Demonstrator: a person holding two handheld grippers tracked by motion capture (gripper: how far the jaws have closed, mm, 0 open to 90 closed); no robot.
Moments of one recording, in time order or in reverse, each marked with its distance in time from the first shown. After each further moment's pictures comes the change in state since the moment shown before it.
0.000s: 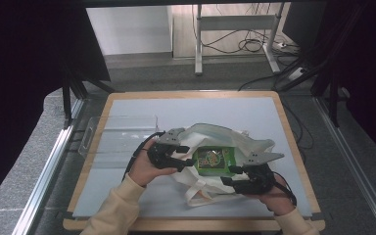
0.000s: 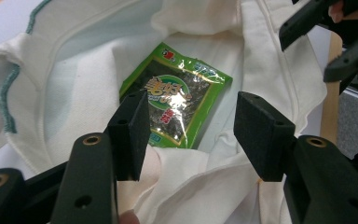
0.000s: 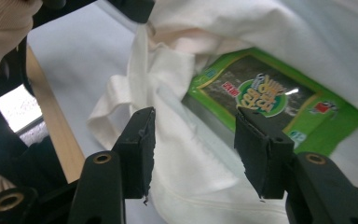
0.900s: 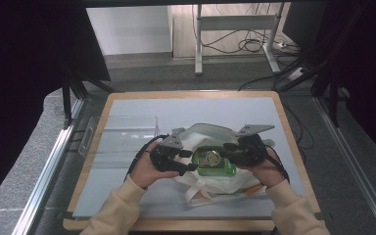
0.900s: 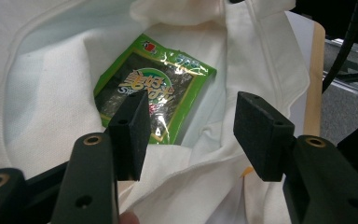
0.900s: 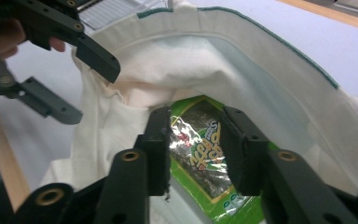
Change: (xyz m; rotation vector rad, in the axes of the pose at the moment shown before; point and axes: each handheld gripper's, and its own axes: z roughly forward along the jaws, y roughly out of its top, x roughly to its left) left arm -0.005 -0.001 0.006 0.020 -0.051 0.007; right arm -0.025 0.062 0.018 0.027 -0.095 0.014
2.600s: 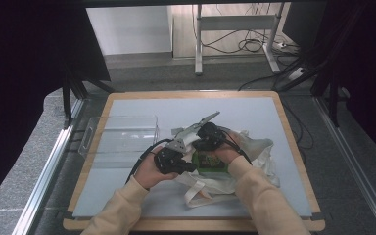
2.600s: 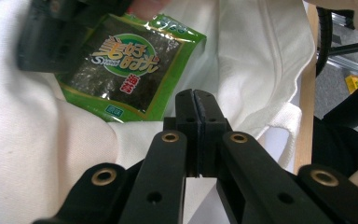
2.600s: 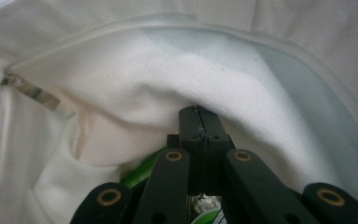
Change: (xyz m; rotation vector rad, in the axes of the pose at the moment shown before) left arm 0.006 -0.011 0.019 0.116 -0.082 0.005; right arm -0.006 0.036 0.130 0.223 0.072 -0.129
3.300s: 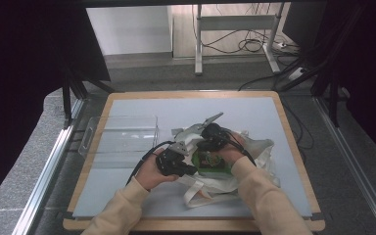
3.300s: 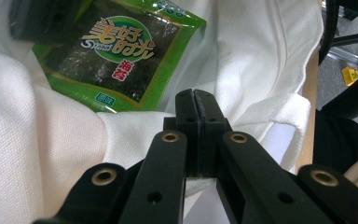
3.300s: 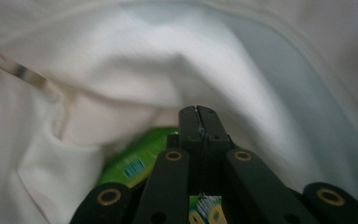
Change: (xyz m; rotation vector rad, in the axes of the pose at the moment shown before) left arm 0.000 -0.004 0.009 0.035 -0.015 -0.016; right arm -0.008 -0.011 -0.005 0.024 -0.028 0.009
